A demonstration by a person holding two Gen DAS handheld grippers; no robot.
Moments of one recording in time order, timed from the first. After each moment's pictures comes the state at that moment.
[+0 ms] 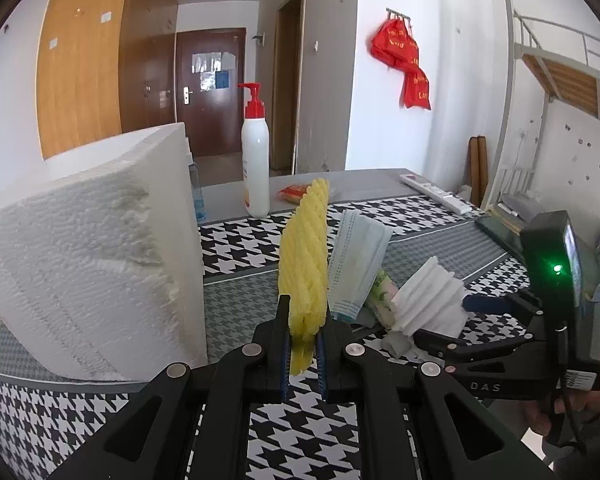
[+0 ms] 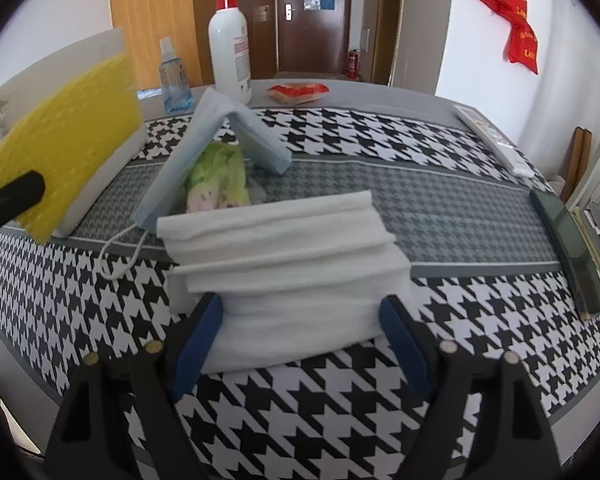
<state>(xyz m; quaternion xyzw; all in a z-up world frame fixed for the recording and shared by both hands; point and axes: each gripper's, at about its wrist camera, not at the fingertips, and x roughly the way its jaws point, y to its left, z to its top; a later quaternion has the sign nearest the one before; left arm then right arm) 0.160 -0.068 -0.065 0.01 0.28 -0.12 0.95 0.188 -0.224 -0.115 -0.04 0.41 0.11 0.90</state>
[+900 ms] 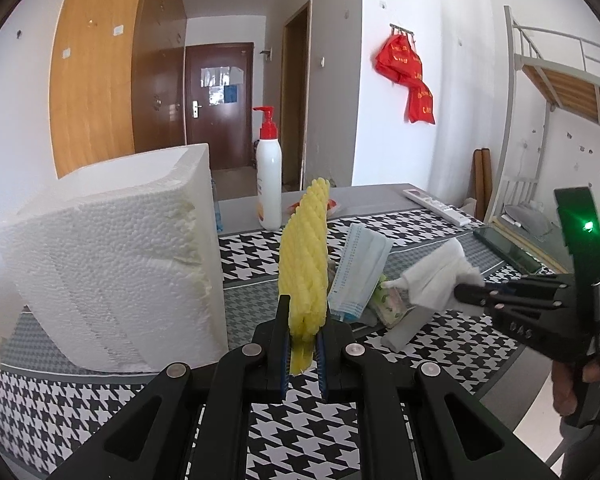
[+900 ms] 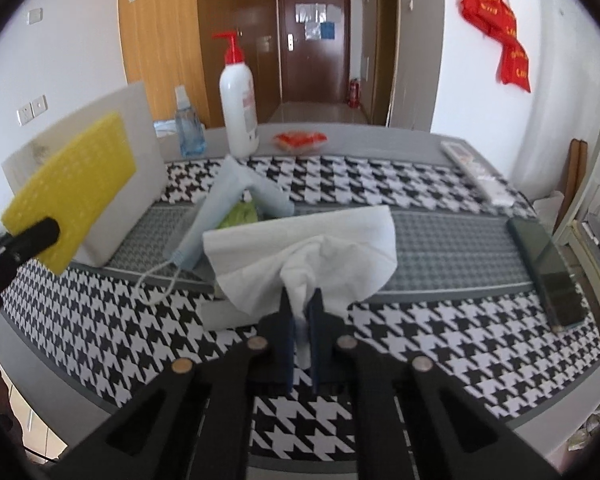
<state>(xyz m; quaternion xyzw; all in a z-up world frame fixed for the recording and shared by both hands) 0.132 -0.057 -0.053 0.01 0.25 -0.10 0.96 0.157 -0.229 -0.070 -0.03 0.36 0.11 0.93</state>
